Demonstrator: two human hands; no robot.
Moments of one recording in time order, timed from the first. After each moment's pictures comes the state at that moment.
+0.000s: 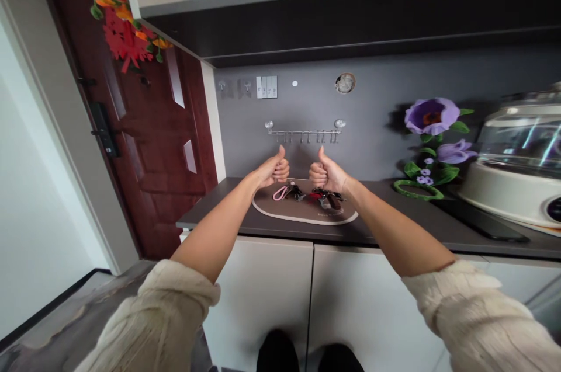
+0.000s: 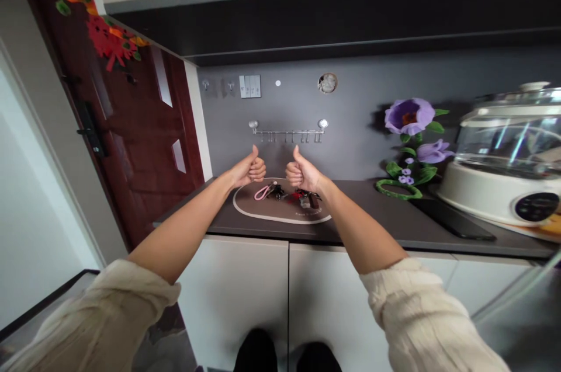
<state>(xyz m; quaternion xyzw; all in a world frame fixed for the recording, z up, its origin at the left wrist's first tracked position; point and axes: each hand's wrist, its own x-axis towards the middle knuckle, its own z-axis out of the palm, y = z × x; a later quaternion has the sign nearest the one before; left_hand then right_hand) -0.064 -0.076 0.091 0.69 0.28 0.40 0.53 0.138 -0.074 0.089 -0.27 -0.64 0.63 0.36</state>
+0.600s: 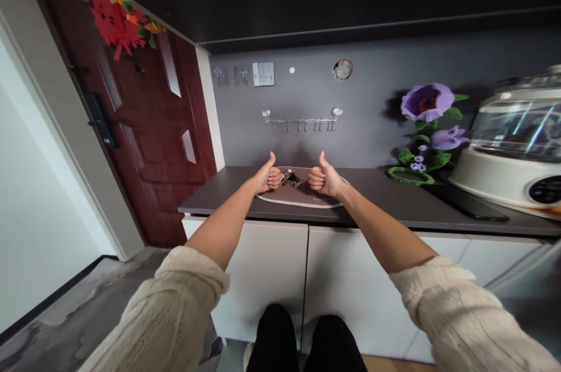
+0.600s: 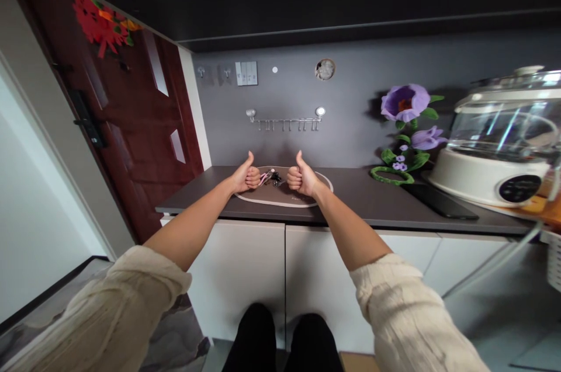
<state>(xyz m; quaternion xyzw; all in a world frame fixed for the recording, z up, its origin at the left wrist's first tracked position) -0.068 -0.063 0.029 0.62 0.37 0.37 0.59 0.146 -0.073 0.034 -0.29 -0.57 0.66 0.39</state>
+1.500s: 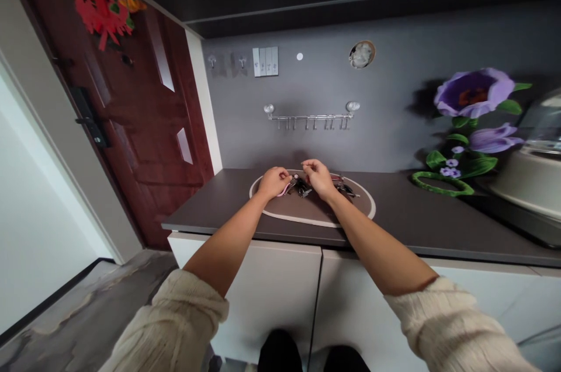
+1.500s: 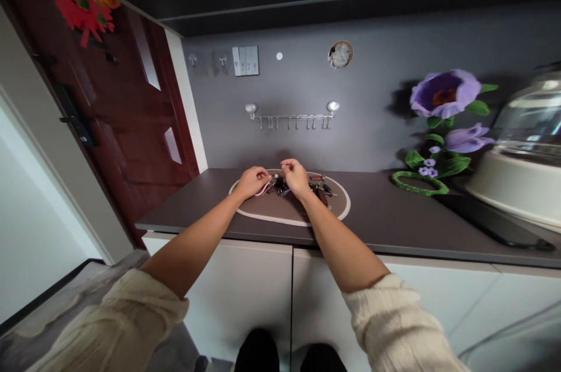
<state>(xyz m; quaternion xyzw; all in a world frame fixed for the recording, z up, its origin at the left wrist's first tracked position) -0.061 -0.007 -0.006 0.76 0.49 0.42 0.04 0.096 -0.005 0.007 -0.42 -0.63 0.32 0.57</state>
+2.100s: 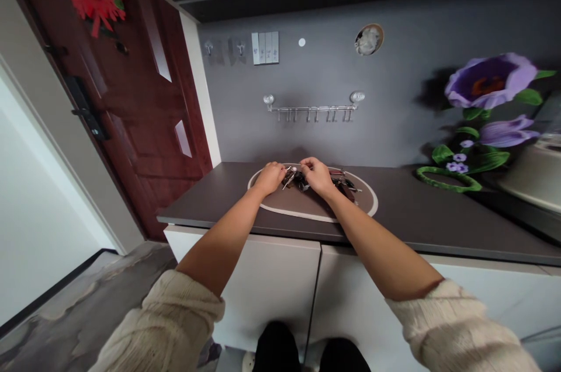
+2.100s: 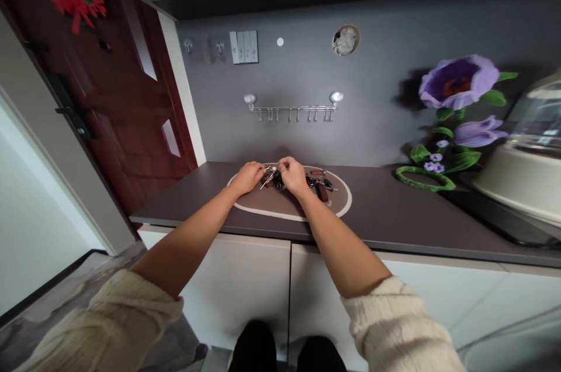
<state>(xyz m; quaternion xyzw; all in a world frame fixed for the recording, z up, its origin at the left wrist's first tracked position) -0.067 -0.013 -0.004 0.81 0.51 0.28 -0.10 0.095 -0.007 -0.002 -0.47 -0.70 0.15 0.52</state>
